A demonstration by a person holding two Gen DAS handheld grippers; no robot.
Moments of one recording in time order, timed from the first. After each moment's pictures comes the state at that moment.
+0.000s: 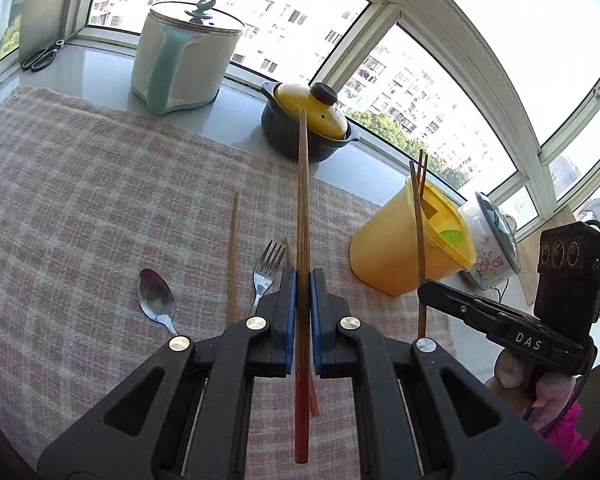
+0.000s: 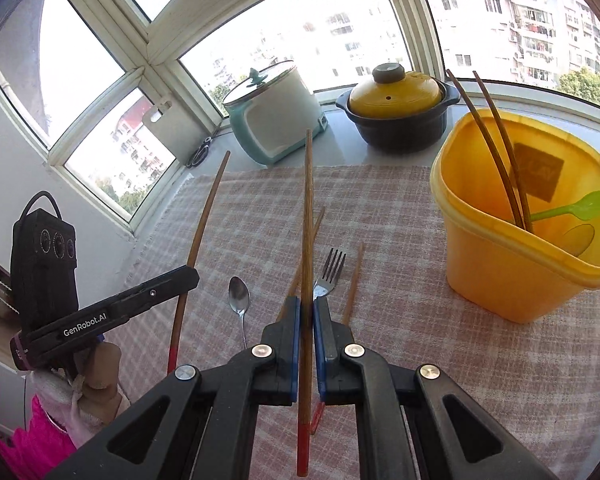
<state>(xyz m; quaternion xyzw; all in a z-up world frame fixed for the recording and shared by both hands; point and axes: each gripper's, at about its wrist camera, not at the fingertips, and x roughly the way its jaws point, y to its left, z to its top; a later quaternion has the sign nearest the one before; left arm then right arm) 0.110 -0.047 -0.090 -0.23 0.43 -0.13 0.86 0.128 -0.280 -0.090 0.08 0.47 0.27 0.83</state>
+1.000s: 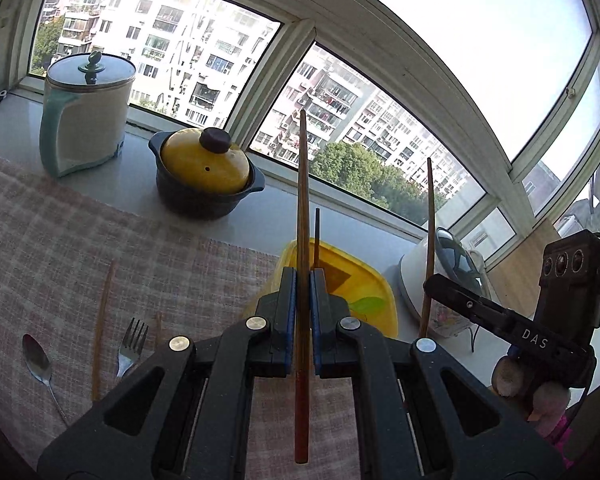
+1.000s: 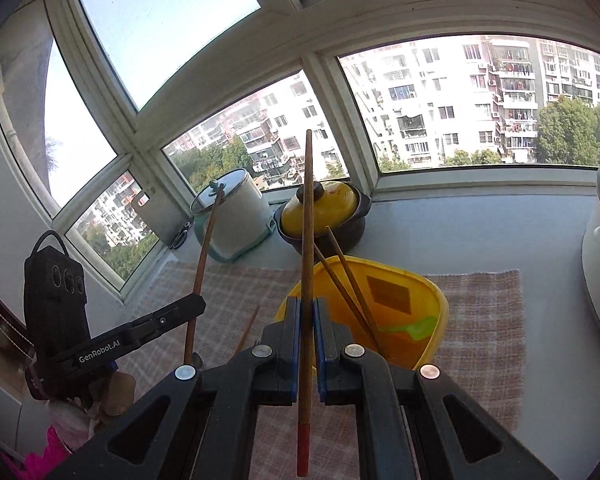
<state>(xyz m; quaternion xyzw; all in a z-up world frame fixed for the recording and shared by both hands) 0.175 -0.171 -0.038 -0.23 0.36 -0.17 0.89 0.167 -0.413 -0.016 0.11 0.37 0.24 0.89</state>
